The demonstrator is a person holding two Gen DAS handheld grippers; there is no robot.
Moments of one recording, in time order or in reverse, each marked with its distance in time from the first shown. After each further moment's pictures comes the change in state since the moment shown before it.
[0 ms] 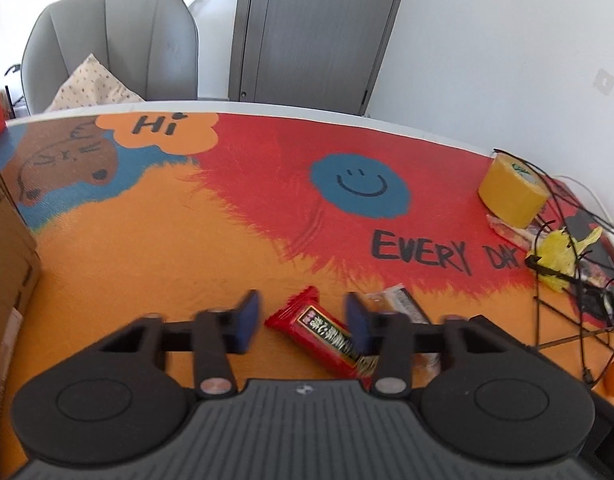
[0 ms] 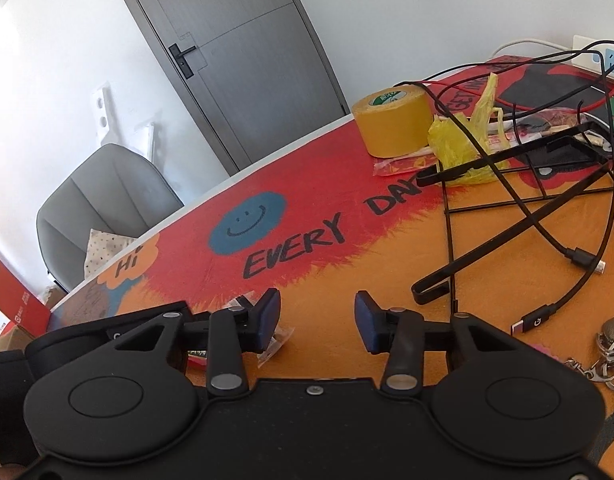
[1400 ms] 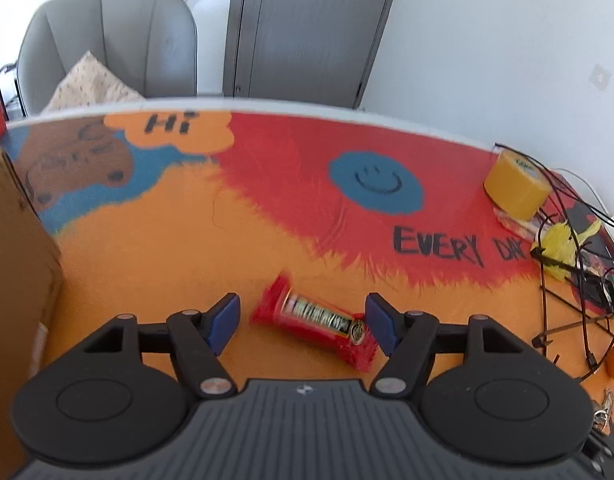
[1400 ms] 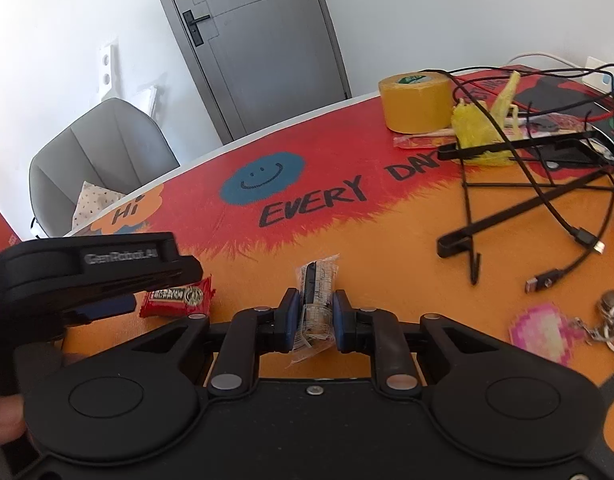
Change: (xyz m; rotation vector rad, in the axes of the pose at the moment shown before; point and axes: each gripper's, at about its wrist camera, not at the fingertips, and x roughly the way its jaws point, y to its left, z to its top) left arm -0.004 0.021 0.007 0.020 0.031 -0.031; right arm -0.011 0.024 -0.024 -0.118 0.038 -0.062
